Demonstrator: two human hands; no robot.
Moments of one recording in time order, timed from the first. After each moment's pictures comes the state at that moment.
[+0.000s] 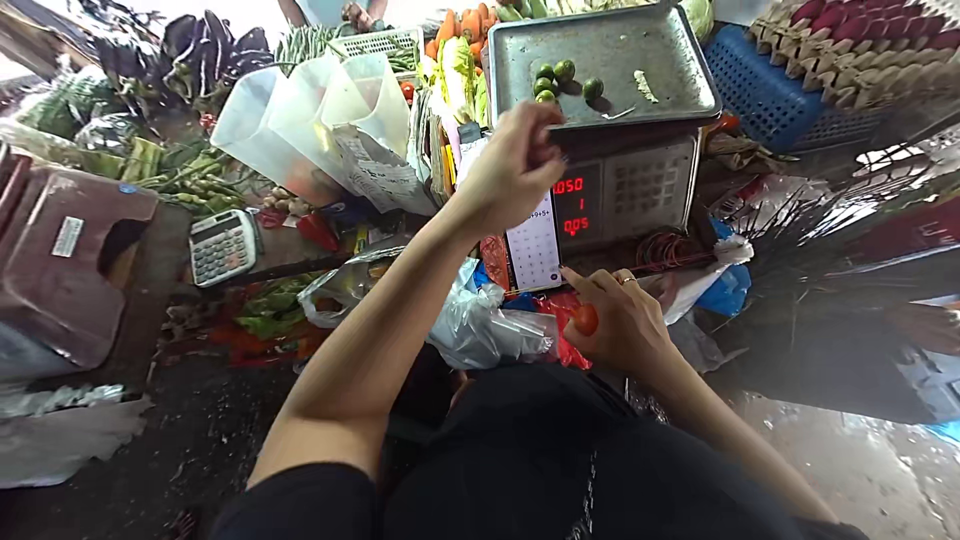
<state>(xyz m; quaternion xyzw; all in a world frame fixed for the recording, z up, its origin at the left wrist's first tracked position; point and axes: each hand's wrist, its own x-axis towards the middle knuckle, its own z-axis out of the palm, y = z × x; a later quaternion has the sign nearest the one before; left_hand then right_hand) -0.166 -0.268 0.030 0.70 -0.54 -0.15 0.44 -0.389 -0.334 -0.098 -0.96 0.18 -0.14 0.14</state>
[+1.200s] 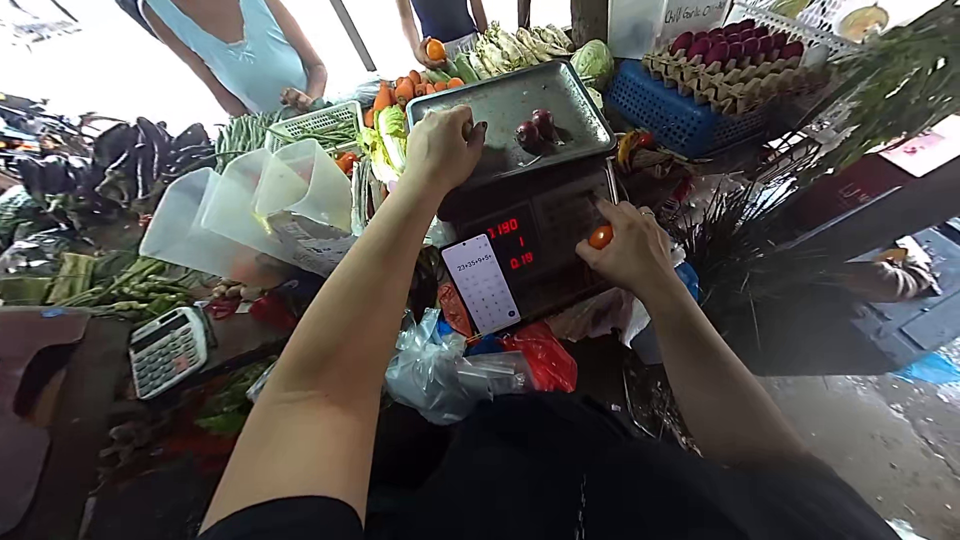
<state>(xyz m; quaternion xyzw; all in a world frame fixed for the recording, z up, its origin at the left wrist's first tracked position) -0.091 -0.386 0.033 0.81 -0.55 0.04 0.17 -0.380 -0.451 -0.059 -0.89 0.40 -0.18 0.14</state>
